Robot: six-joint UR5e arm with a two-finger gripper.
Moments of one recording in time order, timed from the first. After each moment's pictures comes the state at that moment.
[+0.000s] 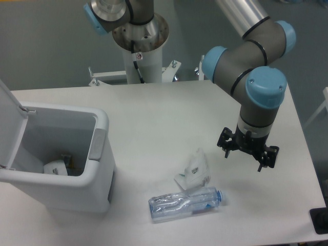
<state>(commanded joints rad) 2.61 -2.05 -1.43 -1.07 1.53 1.13</state>
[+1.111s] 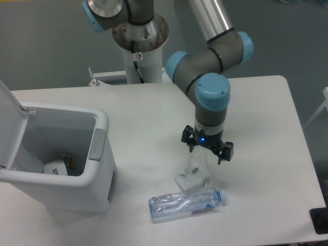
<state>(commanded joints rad) 2.51 -2.00 -1.77 -0.84 1.55 1.07</state>
